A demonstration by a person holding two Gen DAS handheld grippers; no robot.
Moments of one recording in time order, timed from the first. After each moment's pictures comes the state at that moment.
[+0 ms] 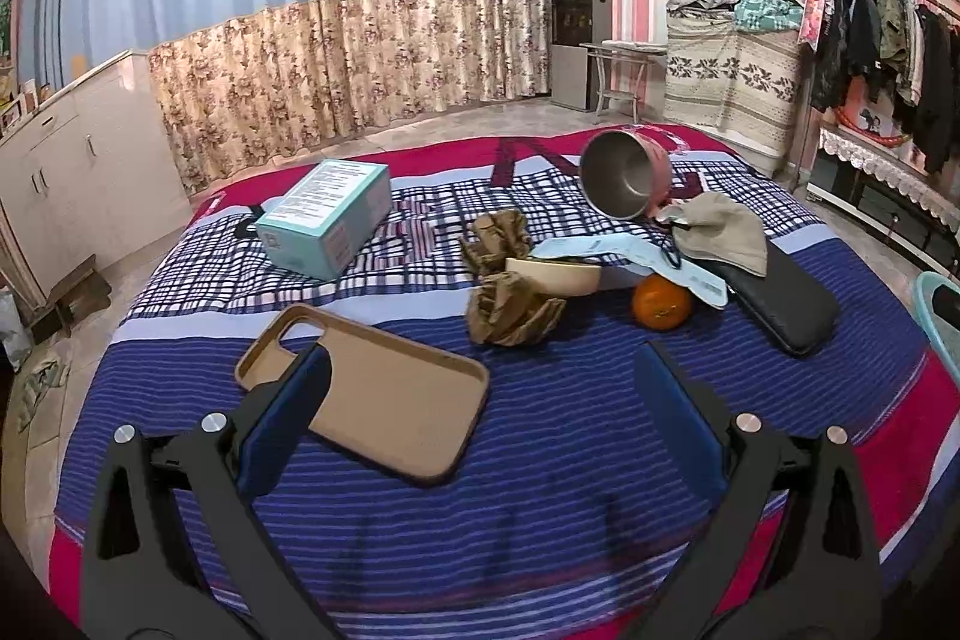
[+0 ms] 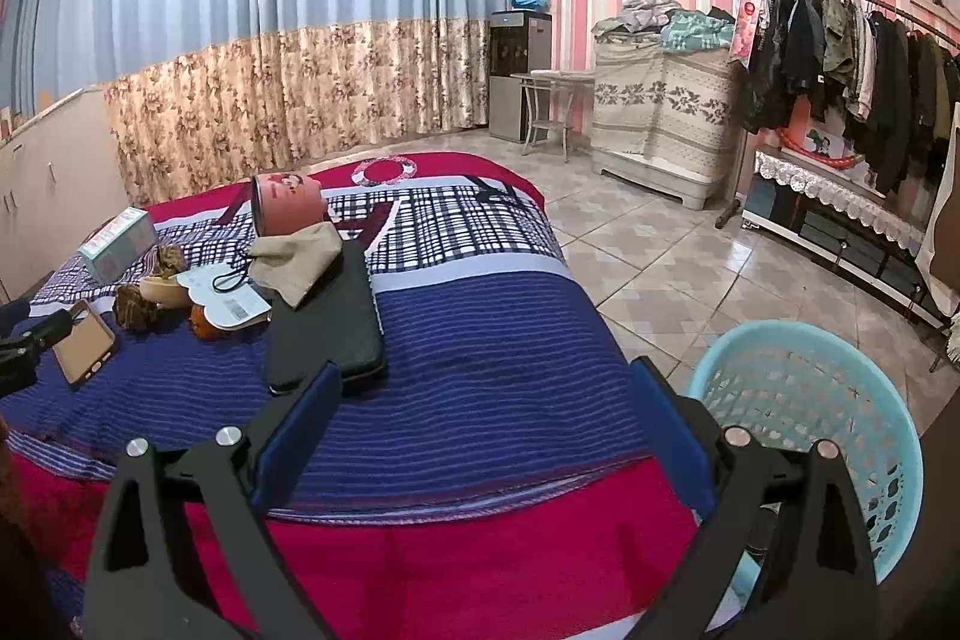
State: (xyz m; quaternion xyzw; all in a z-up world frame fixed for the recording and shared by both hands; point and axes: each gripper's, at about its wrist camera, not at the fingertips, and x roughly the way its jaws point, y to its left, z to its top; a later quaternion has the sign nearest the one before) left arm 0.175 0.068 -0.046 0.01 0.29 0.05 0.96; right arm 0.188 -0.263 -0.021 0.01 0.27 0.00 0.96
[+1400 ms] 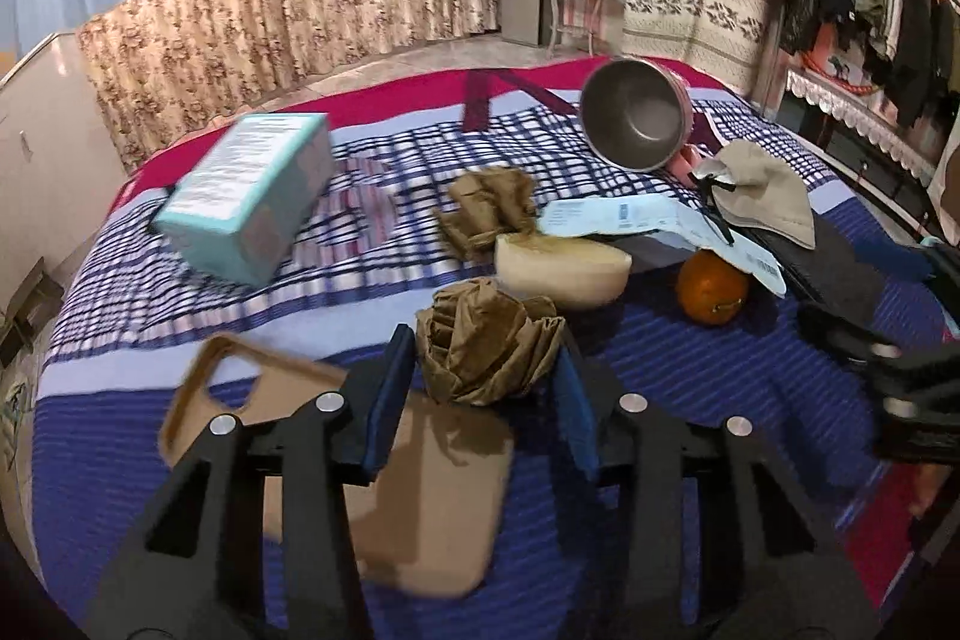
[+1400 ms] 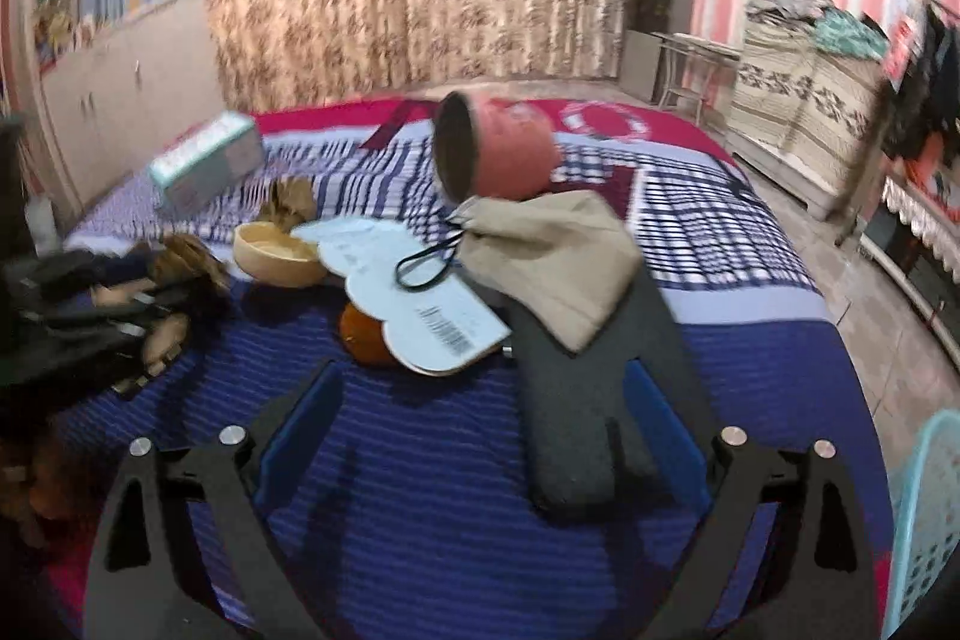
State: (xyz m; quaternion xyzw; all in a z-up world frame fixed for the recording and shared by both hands) left arm 0.248 0.091 -0.074 0.02 0.37 -0.02 0.93; right arm 0.276 -0.112 -0.054 -0.07 0.35 0.14 0.93
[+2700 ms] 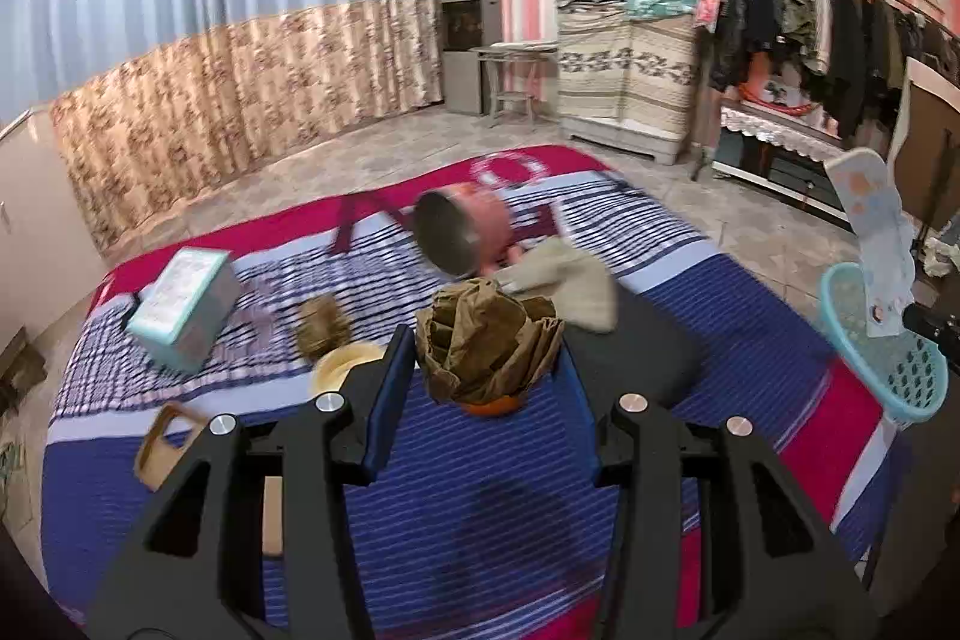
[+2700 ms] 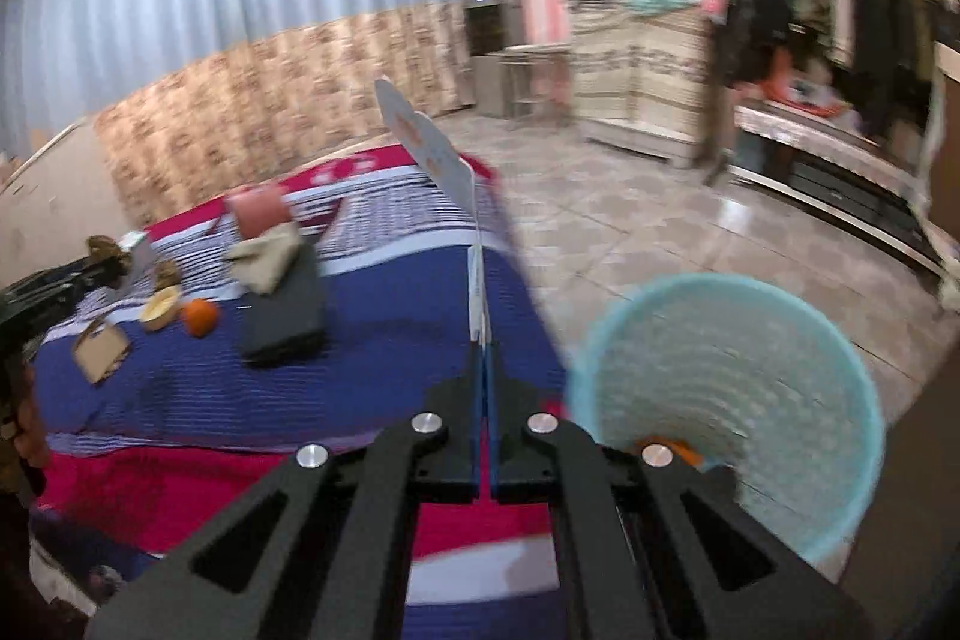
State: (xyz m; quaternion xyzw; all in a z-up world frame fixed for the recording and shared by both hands) left arm 0.205 -0.021 -0.005 0.05 0.29 -0.09 0.95; right arm 0.149 -0.359 -0.006 0.06 0.30 -0.02 0.95
